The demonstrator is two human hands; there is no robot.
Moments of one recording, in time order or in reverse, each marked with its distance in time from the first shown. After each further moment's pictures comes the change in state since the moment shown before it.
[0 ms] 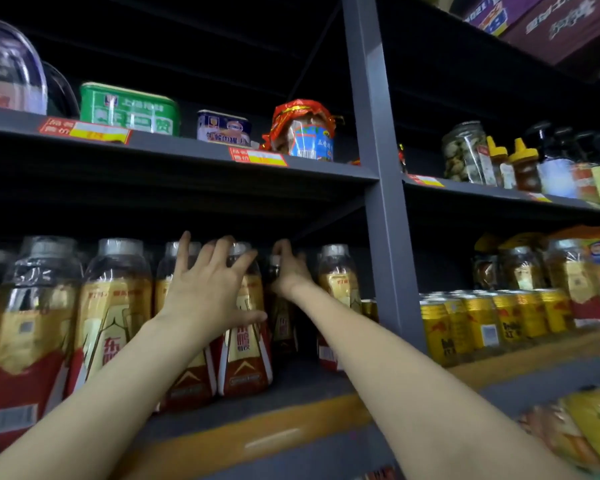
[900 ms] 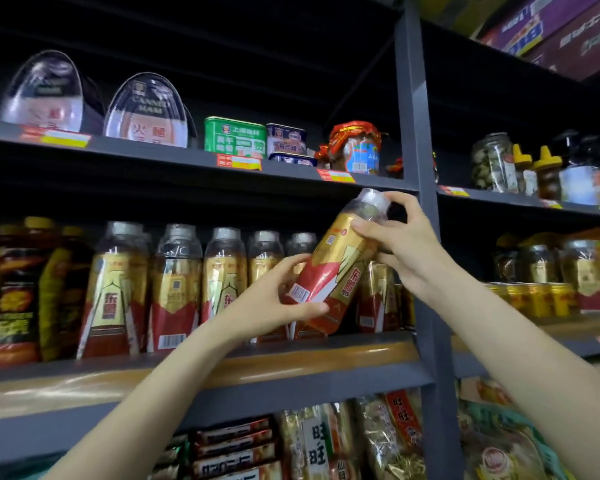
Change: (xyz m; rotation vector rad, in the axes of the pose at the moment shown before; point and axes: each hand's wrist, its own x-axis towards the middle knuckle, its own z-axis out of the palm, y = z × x) left_hand -0.089 -0.038 -0.041 -1.485 -0.294 0.089; right_hand -0.167 -0.075 -0.099 0.836 0.120 -0.114
